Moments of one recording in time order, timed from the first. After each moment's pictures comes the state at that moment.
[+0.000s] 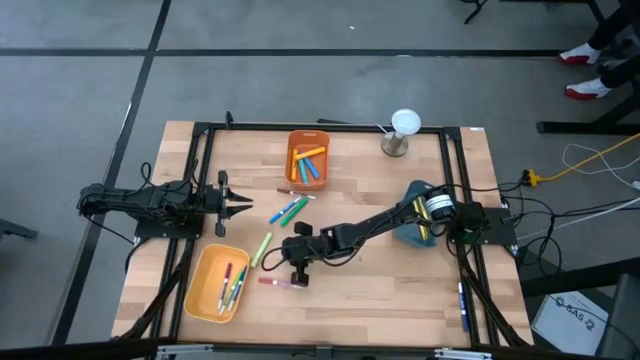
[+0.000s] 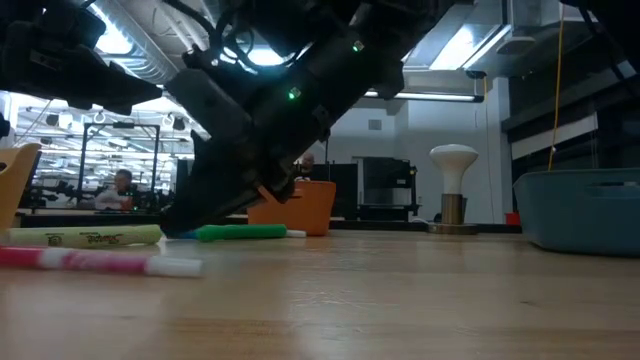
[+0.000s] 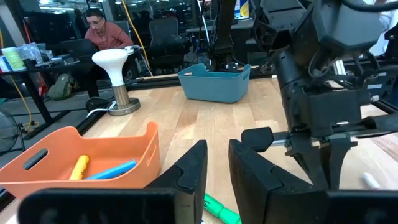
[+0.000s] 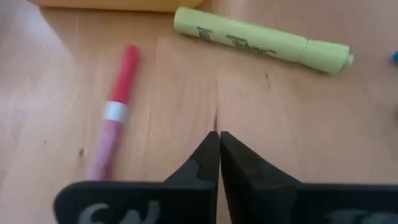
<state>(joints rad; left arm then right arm) -0.06 0.02 0.06 -0.13 -0.16 0.09 0.24 2.24 1.58 -0.05 0.13 0.23</state>
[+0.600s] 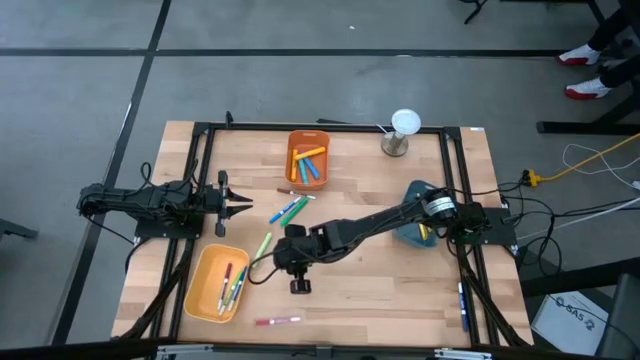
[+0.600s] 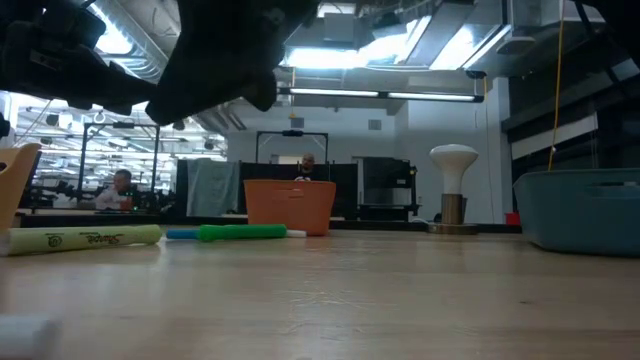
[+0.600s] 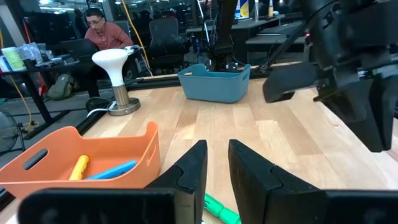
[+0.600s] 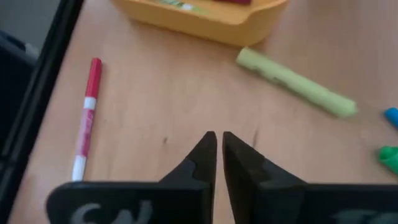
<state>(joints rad) -0.06 0.02 0.06 -0.13 -0.16 0.09 0.27 2.24 1.98 -0.58 0.04 0.13</state>
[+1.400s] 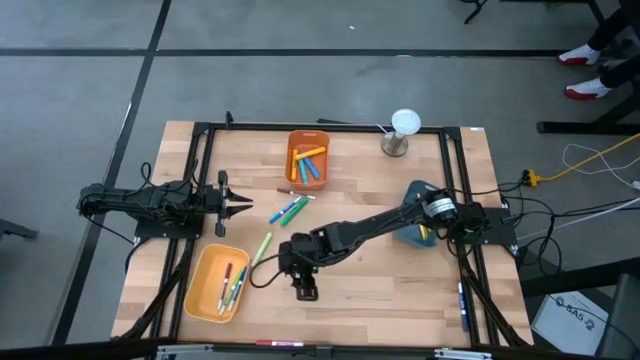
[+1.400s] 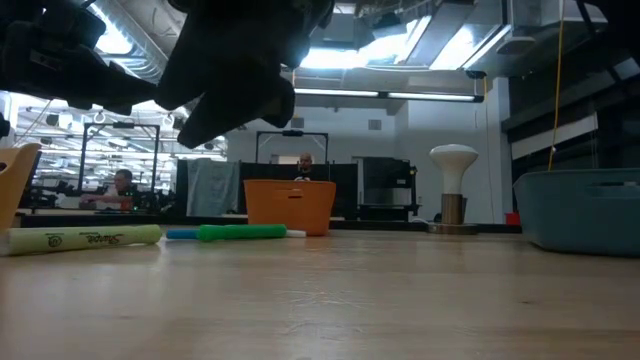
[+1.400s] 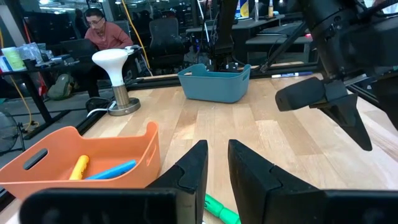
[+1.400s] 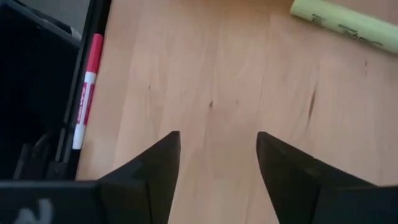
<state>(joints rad) -0.06 0.02 0.06 -0.13 -0.16 0.09 0.29 2.24 1.97 -0.66 -0.13 0.22</state>
